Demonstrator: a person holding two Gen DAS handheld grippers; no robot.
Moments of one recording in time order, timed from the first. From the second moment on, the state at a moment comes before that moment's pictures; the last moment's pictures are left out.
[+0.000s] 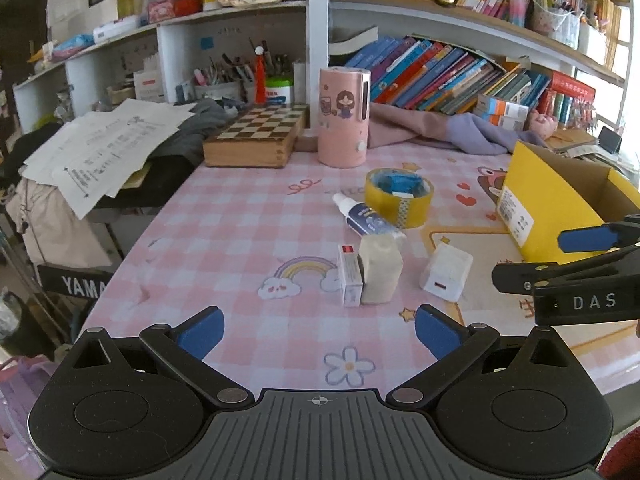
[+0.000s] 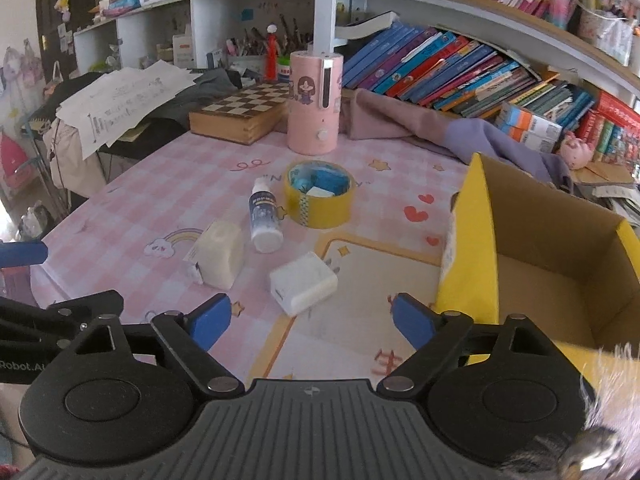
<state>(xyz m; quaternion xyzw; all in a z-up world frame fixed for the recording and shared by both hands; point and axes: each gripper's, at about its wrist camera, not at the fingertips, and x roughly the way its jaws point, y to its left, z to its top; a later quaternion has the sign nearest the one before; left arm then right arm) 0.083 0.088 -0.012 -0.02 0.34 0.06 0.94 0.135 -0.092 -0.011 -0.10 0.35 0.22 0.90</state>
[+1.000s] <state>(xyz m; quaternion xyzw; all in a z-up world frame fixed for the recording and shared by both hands) 0.165 0.089 -0.048 0.01 0.43 0.04 0.90 0.240 -0.043 -0.066 -0.16 0.45 0.24 0.84</state>
